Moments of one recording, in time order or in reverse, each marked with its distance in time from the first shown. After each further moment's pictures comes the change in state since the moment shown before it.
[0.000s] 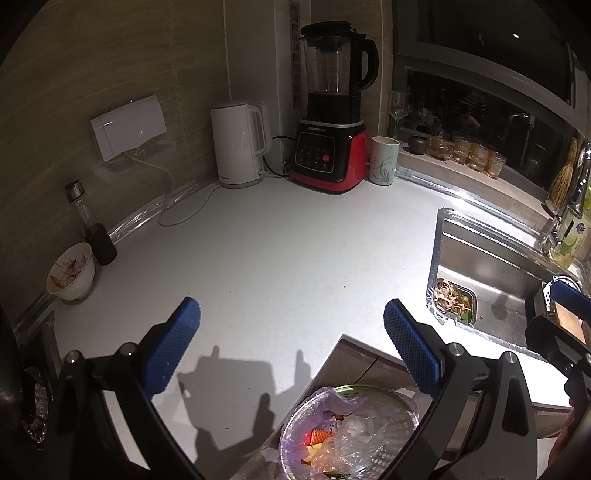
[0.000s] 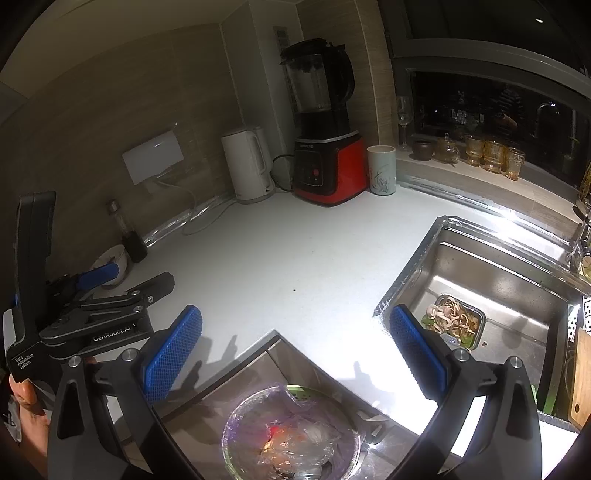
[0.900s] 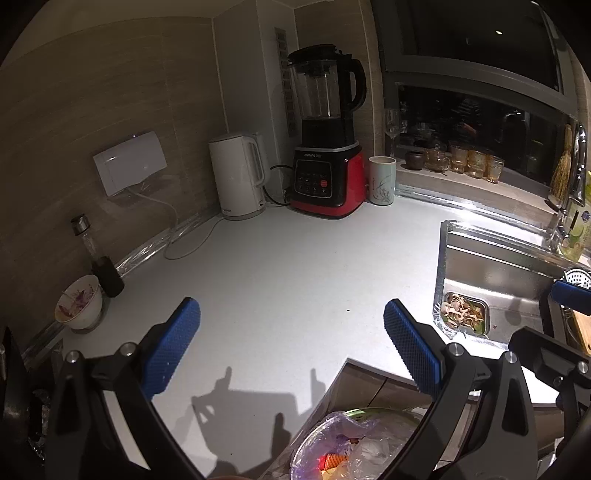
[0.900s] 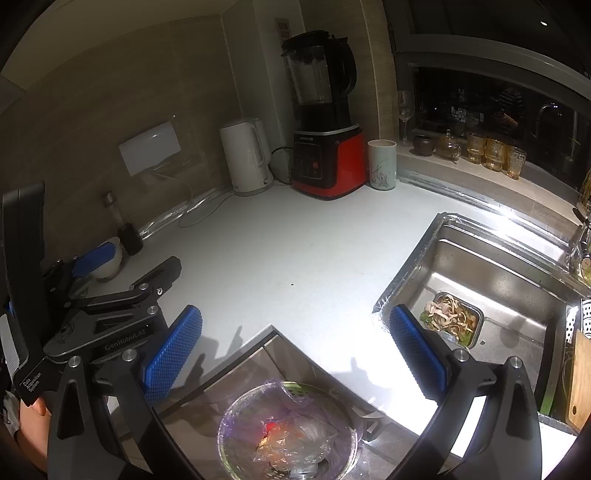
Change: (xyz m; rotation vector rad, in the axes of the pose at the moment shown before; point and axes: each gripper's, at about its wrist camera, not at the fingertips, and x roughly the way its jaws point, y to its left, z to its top) left arm -0.003 -0.014 0.001 0.069 -0.121 0.033; right arm 0.008 0.003 -0.001 -0.012 0.024 -0.017
